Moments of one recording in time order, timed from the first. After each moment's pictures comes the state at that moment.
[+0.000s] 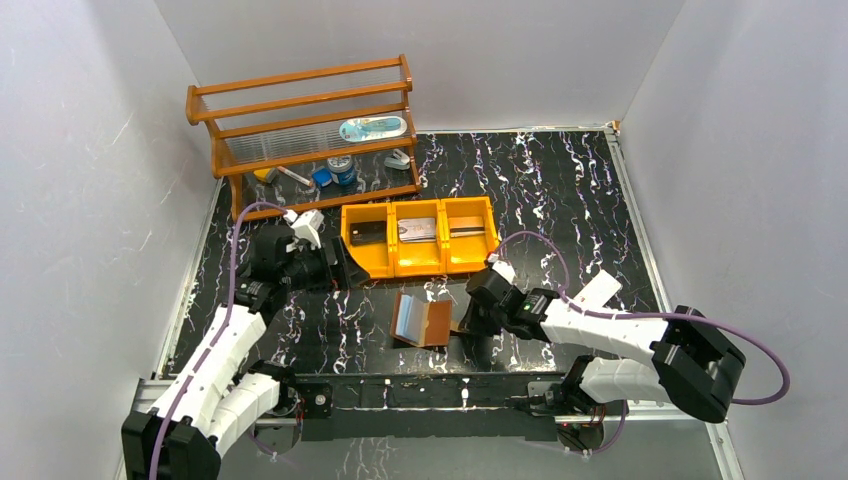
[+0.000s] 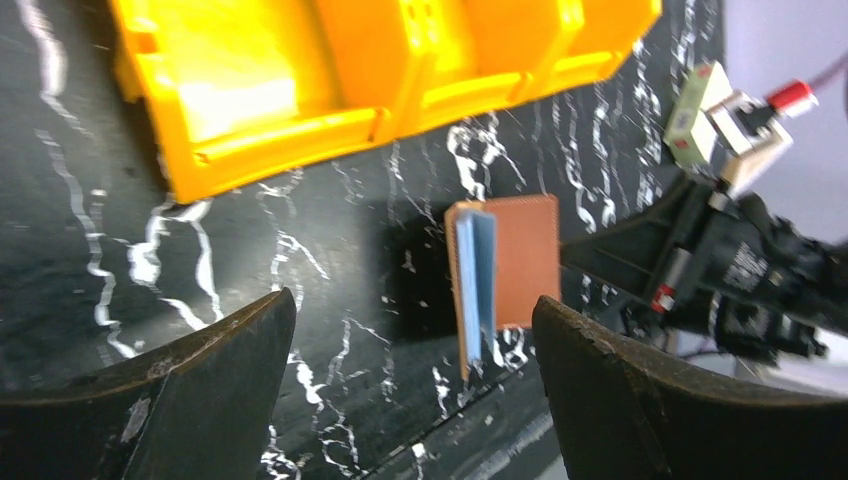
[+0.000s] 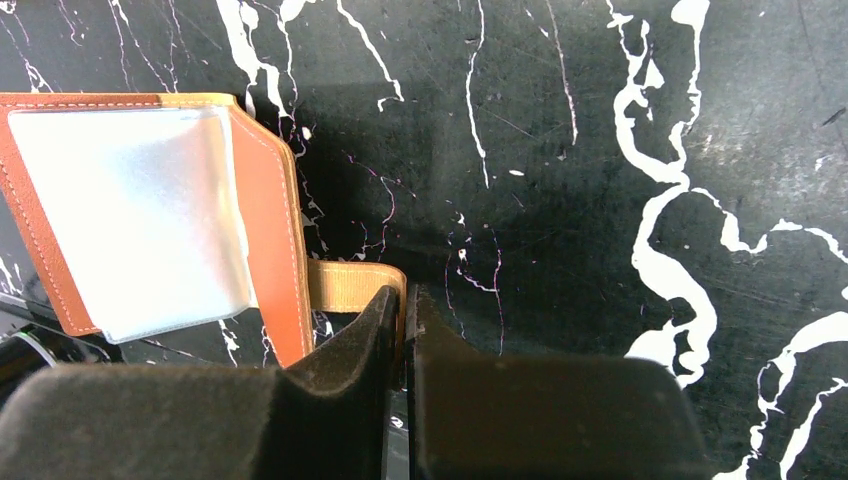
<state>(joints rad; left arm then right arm) -0.24 0.86 0.64 -0.48 0.41 -0.45 0.98 1.19 0.54 -0.33 0.12 1.08</state>
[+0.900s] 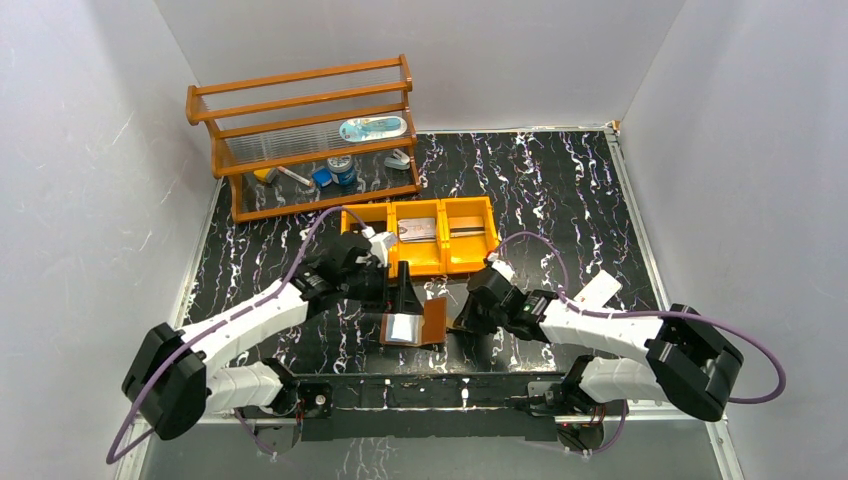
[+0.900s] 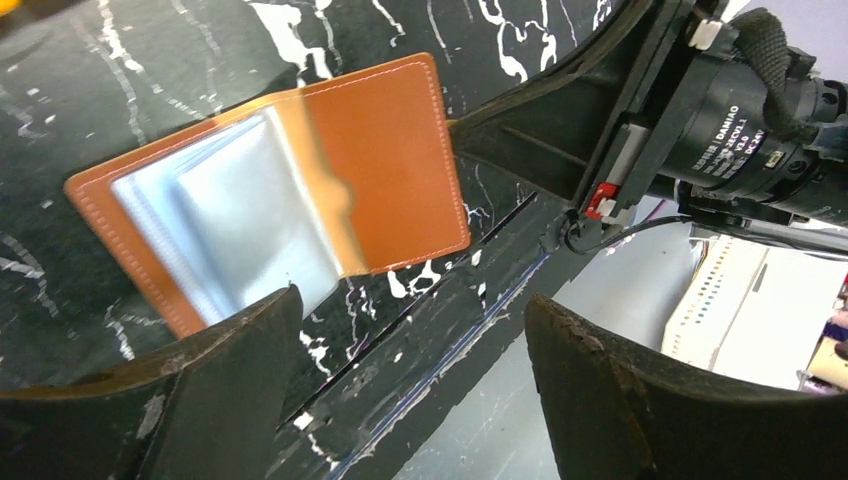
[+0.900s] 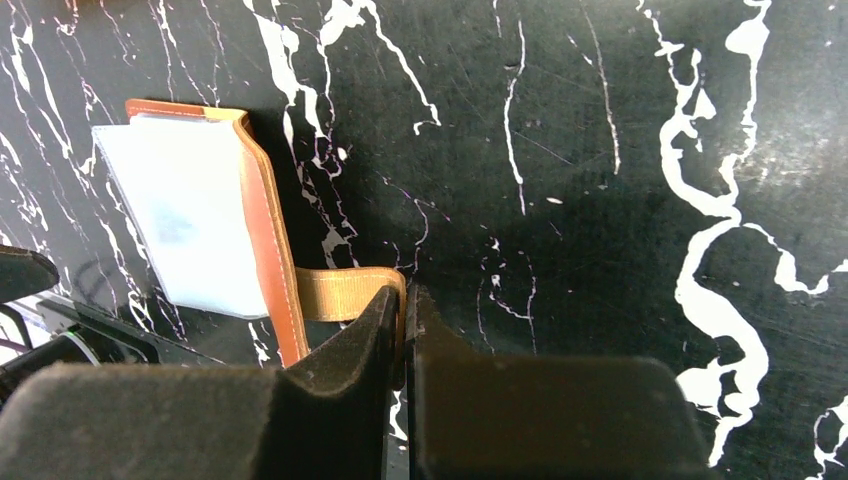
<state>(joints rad) -0.69 1.14 0.66 -0.34 0.44 -0.65 0.97 1.21 0.51 -0.22 0.10 1.10</state>
